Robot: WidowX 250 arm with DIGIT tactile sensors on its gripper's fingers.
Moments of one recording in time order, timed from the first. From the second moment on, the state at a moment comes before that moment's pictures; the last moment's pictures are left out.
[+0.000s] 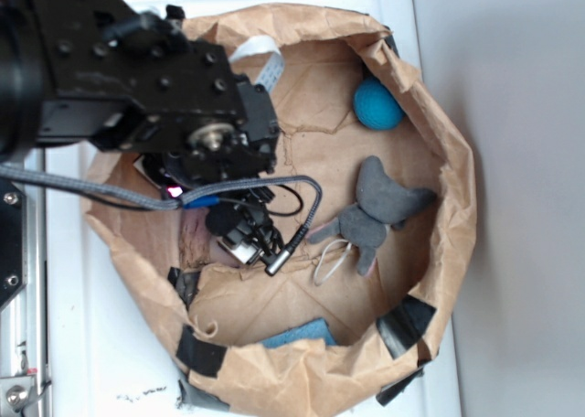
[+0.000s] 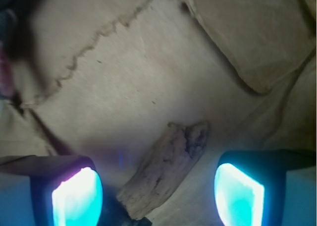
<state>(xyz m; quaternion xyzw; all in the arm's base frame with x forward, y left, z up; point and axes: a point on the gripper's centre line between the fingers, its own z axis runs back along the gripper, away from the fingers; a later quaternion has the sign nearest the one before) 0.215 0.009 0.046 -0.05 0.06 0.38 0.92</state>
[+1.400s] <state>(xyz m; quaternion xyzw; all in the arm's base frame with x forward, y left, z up) 0.228 -0.003 0.012 0.00 0.01 0.39 0.92</state>
